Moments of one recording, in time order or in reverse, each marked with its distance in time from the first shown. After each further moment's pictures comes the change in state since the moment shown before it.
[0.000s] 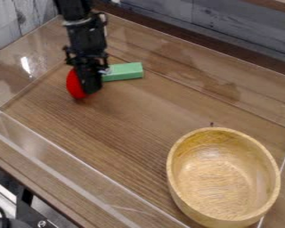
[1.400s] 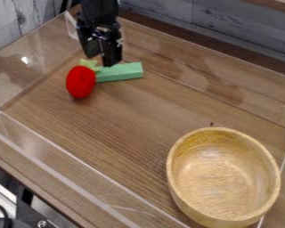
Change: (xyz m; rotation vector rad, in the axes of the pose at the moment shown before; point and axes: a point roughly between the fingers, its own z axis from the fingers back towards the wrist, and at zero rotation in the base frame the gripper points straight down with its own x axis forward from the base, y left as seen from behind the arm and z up) arm 0.014 0.034 0.024 0.057 -0.043 -0.032
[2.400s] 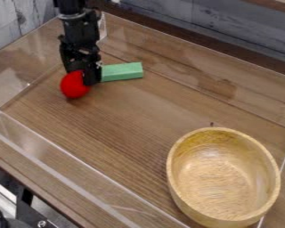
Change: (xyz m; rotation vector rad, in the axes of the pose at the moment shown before) arm -0.030 0.025 -0.041 0.027 0.077 0.008
